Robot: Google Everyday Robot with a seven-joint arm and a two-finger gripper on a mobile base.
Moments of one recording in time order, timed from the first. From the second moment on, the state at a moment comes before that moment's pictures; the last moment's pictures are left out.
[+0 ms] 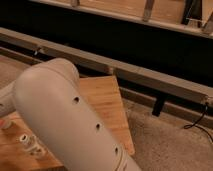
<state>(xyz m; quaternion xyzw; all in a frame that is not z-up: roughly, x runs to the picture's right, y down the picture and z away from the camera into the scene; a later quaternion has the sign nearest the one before) -0.593 0.184 0.635 -0.16 -0.31 -0.18 0.92</state>
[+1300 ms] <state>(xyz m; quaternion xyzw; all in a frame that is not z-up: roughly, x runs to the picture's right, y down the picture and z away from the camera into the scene) -0.612 0.138 0.649 -0.11 -0.40 -0.10 0.90</state>
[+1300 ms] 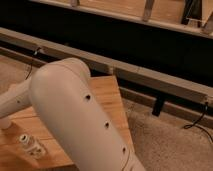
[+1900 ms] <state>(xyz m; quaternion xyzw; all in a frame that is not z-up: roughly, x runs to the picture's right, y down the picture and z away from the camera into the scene) -0.619 0.137 0.656 -0.10 -0.41 -0.10 0.90</state>
